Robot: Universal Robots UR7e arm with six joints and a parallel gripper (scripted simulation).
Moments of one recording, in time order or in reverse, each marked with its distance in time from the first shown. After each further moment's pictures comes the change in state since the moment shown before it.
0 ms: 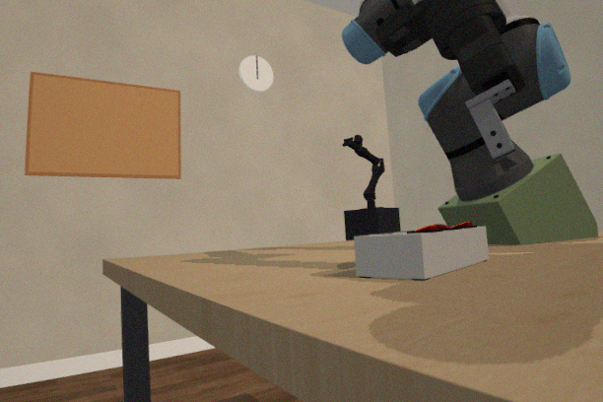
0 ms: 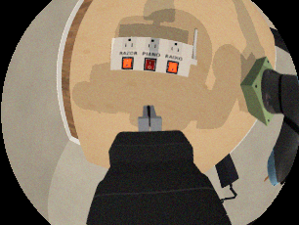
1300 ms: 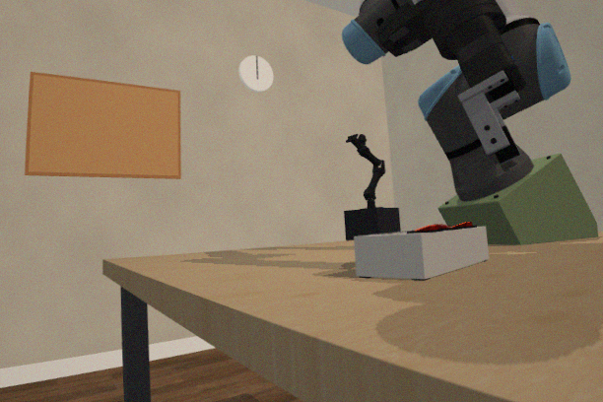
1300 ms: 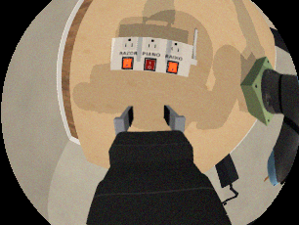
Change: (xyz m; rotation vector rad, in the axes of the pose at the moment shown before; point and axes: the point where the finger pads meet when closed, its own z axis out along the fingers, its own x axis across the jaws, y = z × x) arm 0.000 0.000 0.000 0.000 0.000 0.000
